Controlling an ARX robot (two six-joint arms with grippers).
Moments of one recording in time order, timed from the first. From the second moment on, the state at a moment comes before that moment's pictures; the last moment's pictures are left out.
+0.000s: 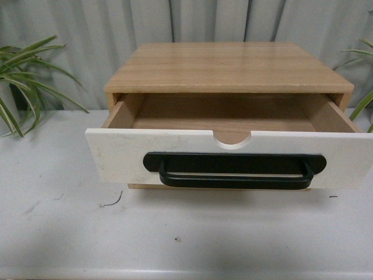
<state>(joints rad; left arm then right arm) 0.00 0.34 0.02 0.35 0.00 -0.01 0.00 0.38 0.05 0.33 0.00 0.00</state>
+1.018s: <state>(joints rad) 0.00 0.01 0.01 0.00 0.00 -0.01 0.00 0.01 0.01 -0.01 0.00 0.00</state>
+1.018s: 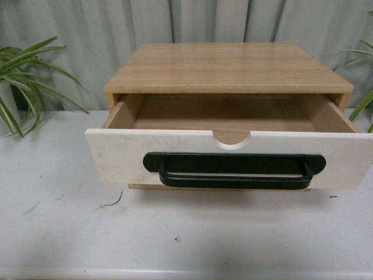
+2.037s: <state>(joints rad) 0.00 0.01 0.01 0.00 0.00 -0.01 0.00 0.00 0.01 0.00 0.00 0.00</state>
